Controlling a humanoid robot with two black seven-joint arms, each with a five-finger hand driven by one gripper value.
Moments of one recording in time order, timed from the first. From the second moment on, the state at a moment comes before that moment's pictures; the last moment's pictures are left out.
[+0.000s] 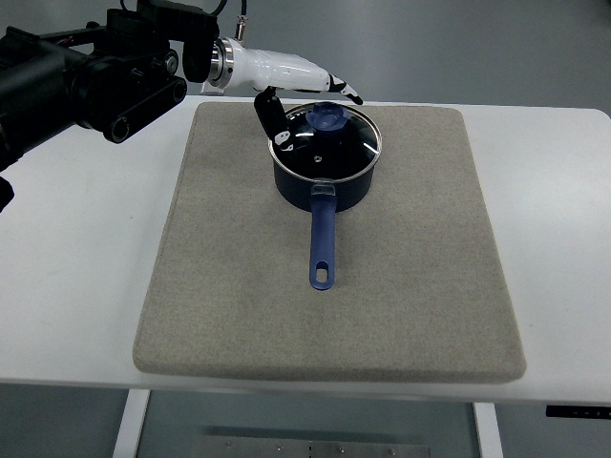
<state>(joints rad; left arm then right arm) -1.50 0.16 0.16 -0.49 1.30 -0.26 -0.61 0.05 0.00 -0.04 0.22 0.01 -0.03 0.07</state>
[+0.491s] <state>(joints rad) -1.48 0.00 0.17 -0.29 1.29 -0.23 -0.61 0.05 0.00 -0.04 0.22 0.01 -0.03 0.07</state>
